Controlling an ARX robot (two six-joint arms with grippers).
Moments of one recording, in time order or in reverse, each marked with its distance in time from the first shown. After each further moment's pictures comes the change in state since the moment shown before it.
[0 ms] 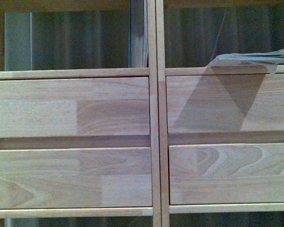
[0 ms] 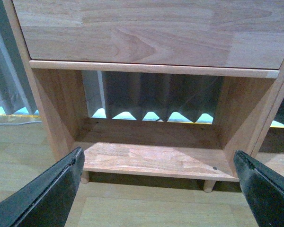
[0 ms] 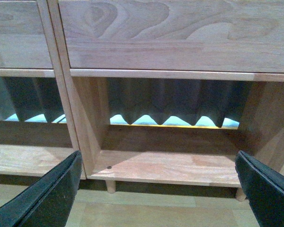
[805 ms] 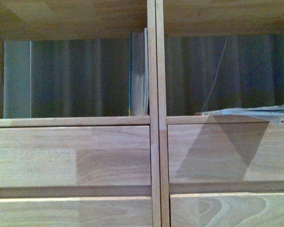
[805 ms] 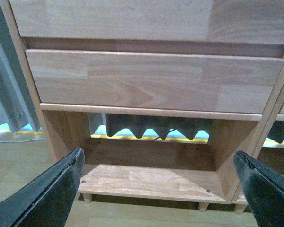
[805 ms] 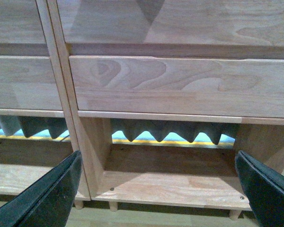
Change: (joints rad) left arm 0.000 0.000 0.000 0.000 0.000 0.000; right arm 0.000 0.000 0.000 0.000 -0.002 0.000
